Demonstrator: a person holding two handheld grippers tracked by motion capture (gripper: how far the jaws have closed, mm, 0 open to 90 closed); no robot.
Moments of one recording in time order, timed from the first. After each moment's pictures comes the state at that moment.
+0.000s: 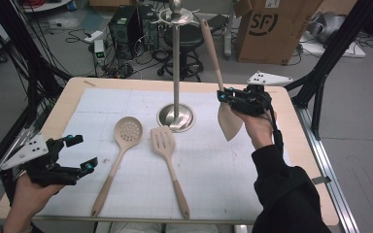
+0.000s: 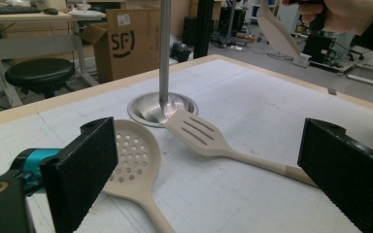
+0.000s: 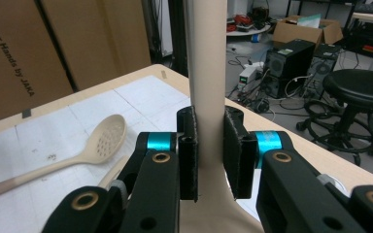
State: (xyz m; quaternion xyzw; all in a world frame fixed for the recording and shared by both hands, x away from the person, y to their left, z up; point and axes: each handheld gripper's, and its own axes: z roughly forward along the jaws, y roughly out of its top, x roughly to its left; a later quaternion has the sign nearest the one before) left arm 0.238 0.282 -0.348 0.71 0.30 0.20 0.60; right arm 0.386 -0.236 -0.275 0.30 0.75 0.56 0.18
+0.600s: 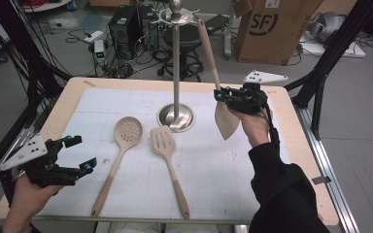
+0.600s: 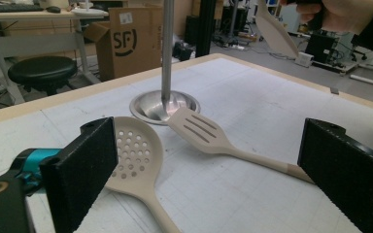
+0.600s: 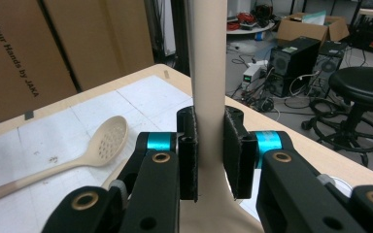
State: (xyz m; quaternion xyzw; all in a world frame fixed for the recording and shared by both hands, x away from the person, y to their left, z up) left arm 0.236 0.285 -0.349 0.71 0.30 0.20 0.60; right arm 0.393 -0.229 -0.277 0.30 0.75 0.56 0.17
